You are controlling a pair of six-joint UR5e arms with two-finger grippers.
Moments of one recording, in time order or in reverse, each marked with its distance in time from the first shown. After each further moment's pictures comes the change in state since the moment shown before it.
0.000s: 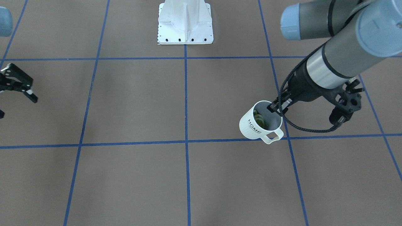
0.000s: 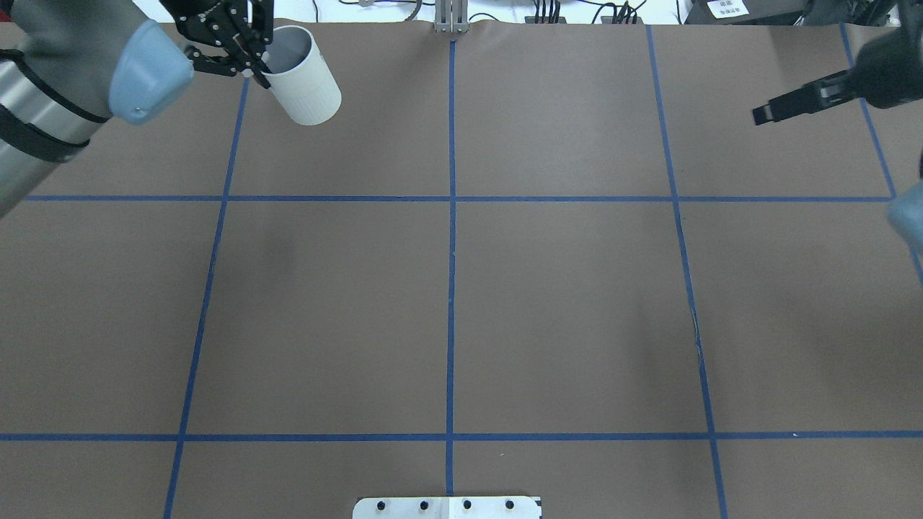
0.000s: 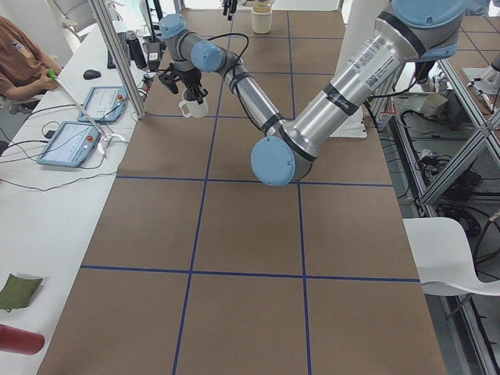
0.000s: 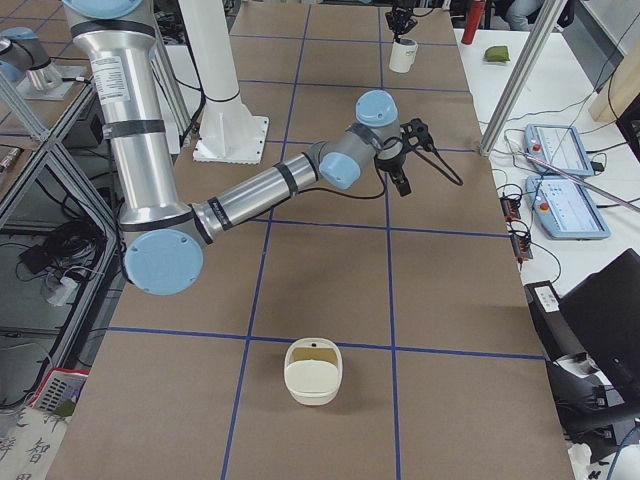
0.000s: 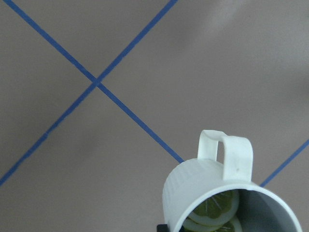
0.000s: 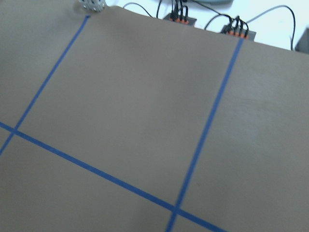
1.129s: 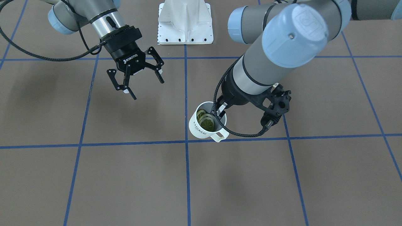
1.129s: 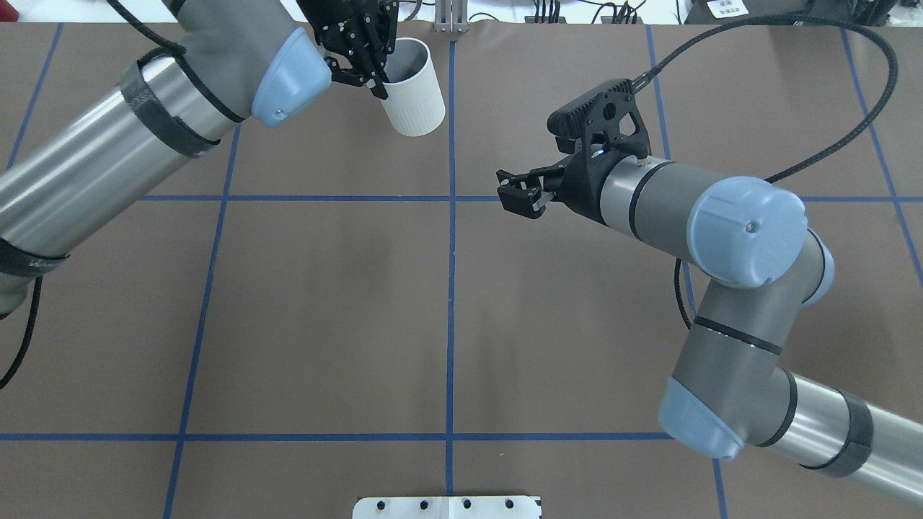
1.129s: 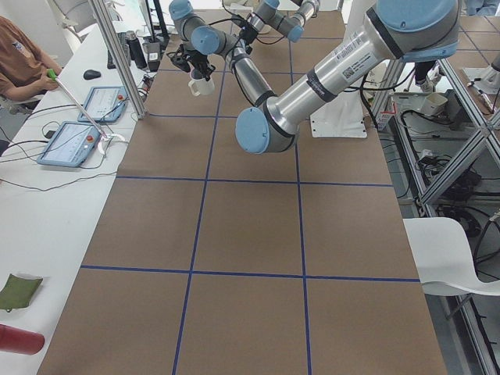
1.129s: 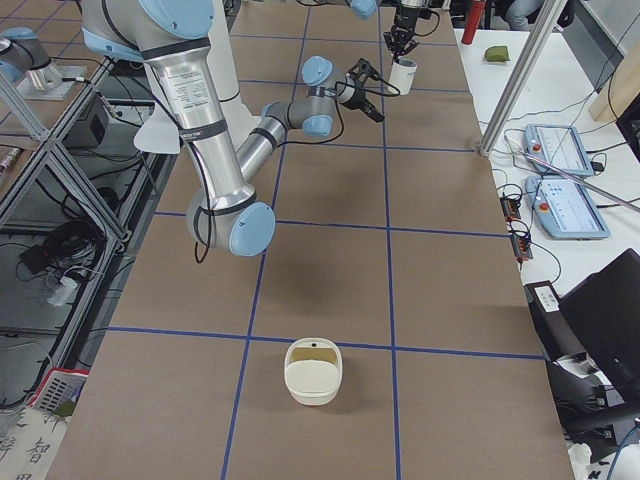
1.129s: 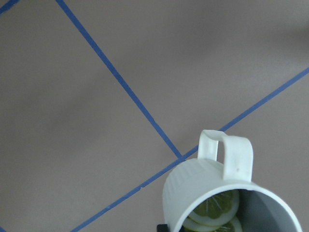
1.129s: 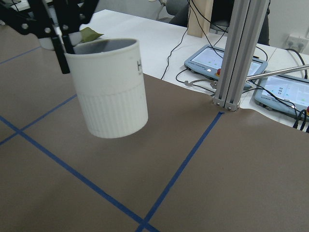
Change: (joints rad) left arm 0.106 -0.201 0.185 -0.049 -0.002 -0.181; right arm -0.572 0.172 0.045 0.200 -0.772 0.104
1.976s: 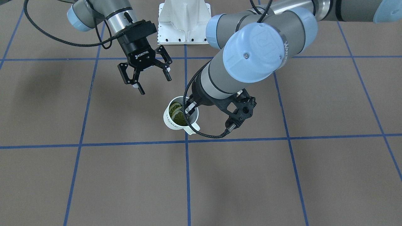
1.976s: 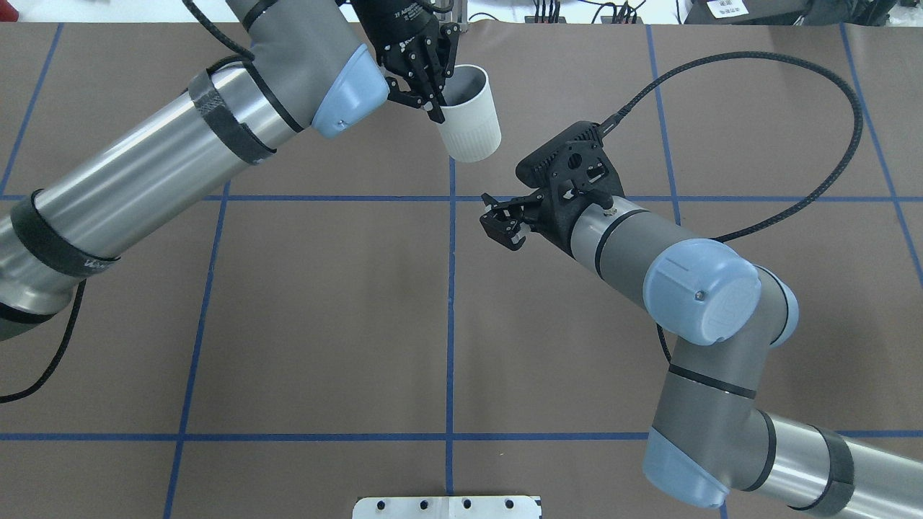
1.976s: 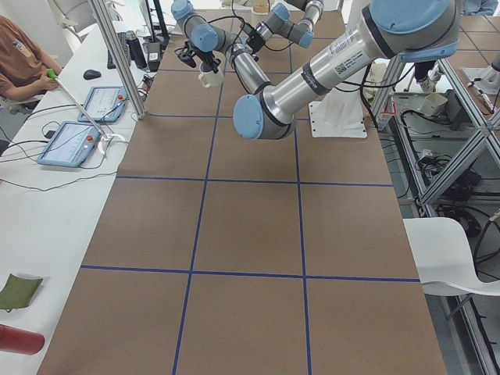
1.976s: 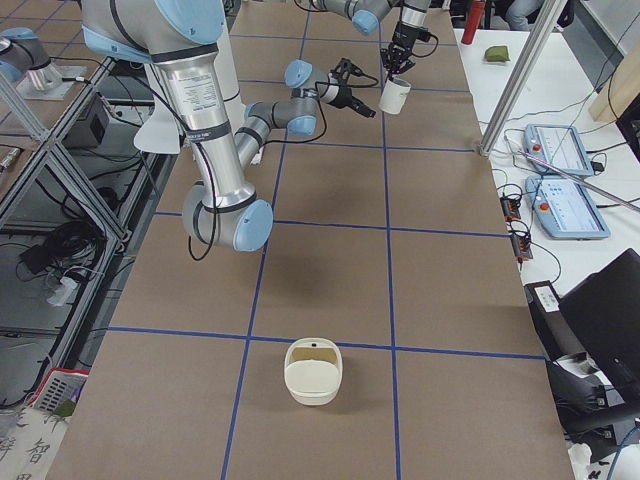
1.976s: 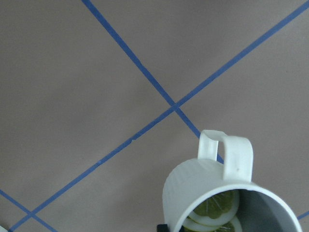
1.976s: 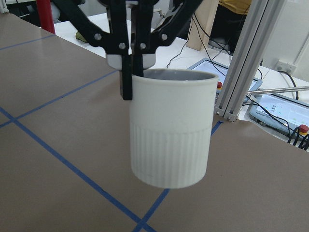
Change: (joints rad) left arm 0.056 -0.072 0.104 -0.076 -0.107 0.002; right arm -0.091 0.004 -0.006 -0.005 -0.160 -0.076
